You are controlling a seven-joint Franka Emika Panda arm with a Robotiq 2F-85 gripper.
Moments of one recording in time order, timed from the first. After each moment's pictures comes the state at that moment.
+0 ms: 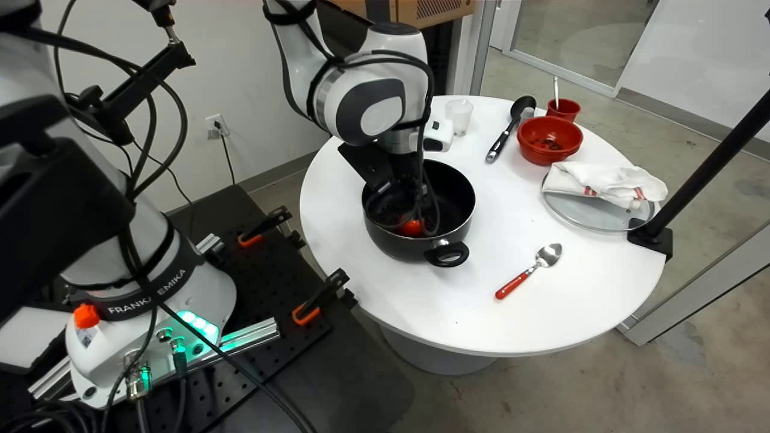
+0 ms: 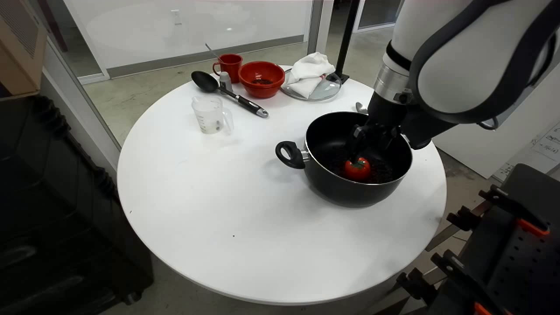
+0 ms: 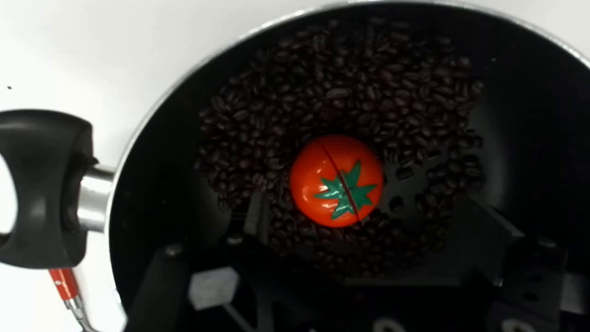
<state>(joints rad) -0.01 0.39 -0.10 -2.61 -0.10 3.05 0.17</state>
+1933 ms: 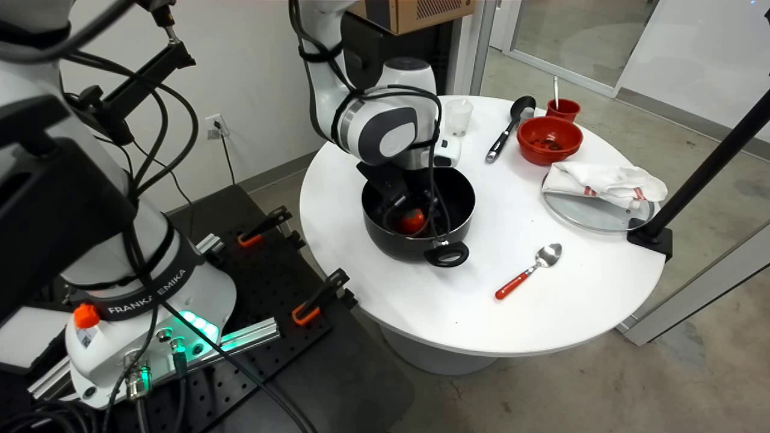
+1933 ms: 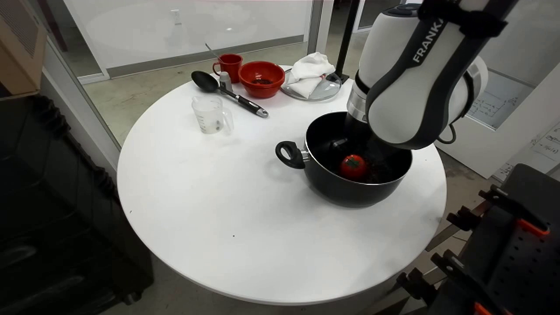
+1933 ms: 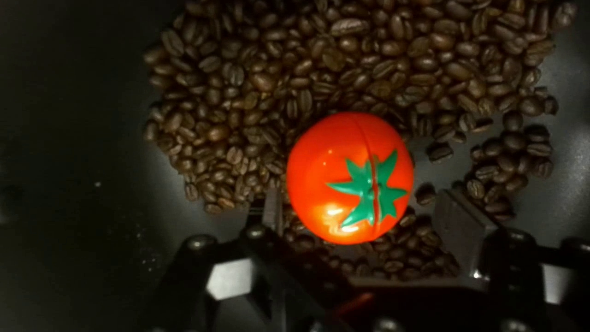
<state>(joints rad) 0.07 0.63 -0.14 -2.43 -0.04 3.13 0.17</state>
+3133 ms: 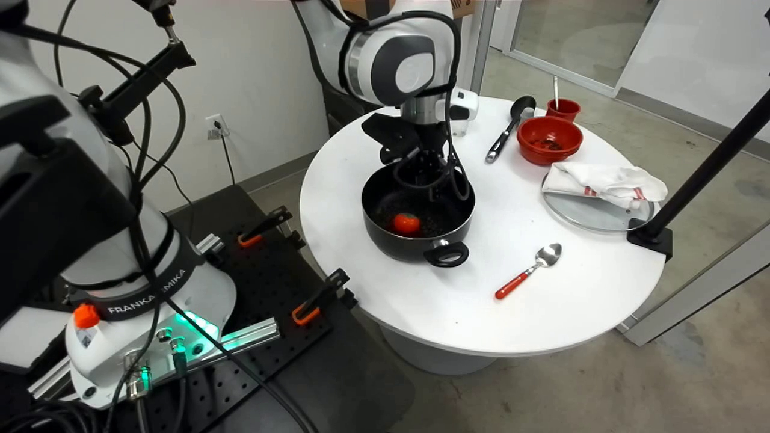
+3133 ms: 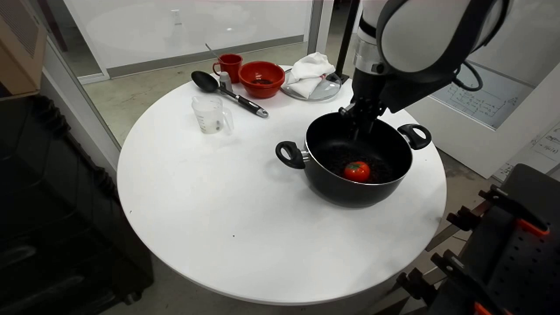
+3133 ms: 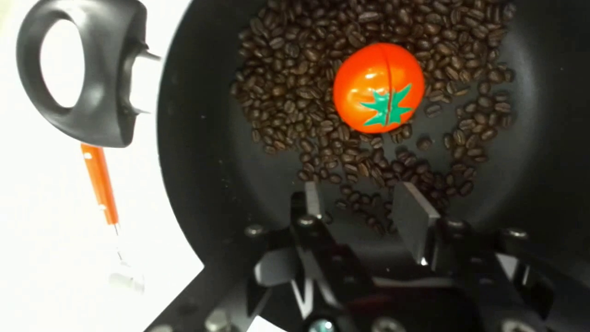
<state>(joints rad) 0.20 0.38 -0.29 -2.45 -0.13 2.82 0.21</state>
